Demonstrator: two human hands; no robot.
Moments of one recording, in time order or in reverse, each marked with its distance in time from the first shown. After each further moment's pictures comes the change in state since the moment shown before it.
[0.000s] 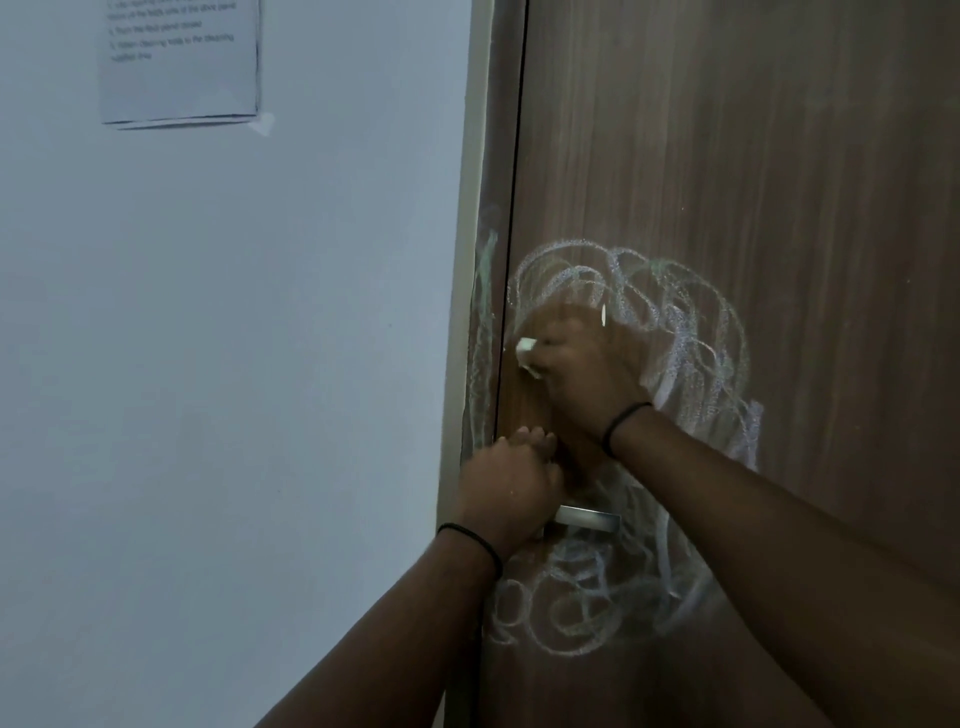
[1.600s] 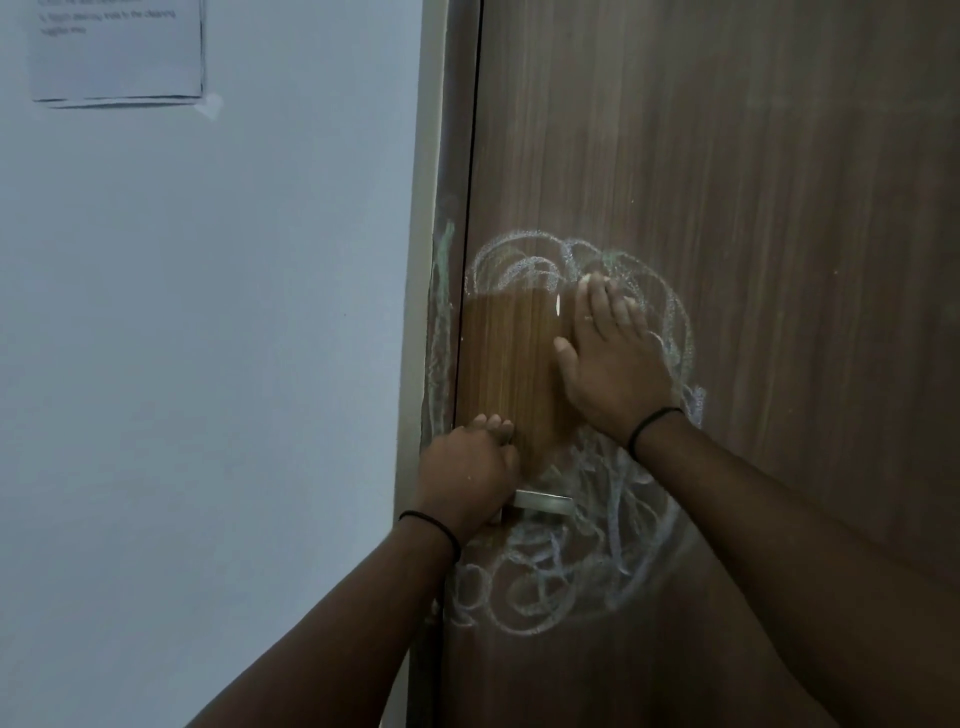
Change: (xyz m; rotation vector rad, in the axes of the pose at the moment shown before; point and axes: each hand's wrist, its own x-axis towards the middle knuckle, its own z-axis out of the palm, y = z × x) left_hand 0.003 0.003 0.006 0.036 0.036 -0.057; right_hand -0.038 0.050 -0.013 -0.234 -0.136 0.405
